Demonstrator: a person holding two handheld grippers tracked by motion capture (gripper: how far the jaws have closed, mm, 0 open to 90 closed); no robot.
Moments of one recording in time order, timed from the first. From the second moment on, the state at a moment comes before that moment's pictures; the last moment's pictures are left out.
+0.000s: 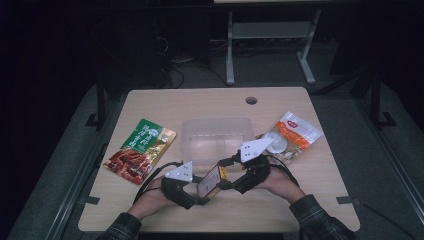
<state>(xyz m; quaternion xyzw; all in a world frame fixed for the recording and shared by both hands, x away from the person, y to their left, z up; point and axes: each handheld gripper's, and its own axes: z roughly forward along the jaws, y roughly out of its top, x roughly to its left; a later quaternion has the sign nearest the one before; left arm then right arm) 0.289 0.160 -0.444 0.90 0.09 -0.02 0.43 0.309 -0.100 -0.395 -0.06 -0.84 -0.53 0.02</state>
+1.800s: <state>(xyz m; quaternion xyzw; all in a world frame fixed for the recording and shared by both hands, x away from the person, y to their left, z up) 0.277 0.182 -0.449 0.89 0.15 -0.01 0.42 0.303 -0.088 -0.376 -0.05 -0.83 -0.56 -0.01</state>
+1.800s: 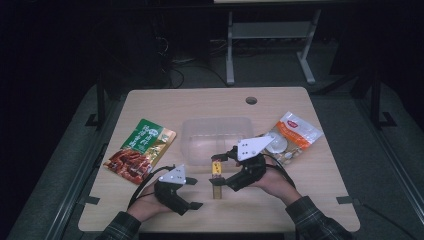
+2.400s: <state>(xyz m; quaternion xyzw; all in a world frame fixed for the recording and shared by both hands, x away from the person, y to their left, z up) 0.266 0.203 -0.454 0.90 0.19 0.03 0.39 0.323 -0.101 -0.351 -0.04 -0.82 -0.56 -0.03</state>
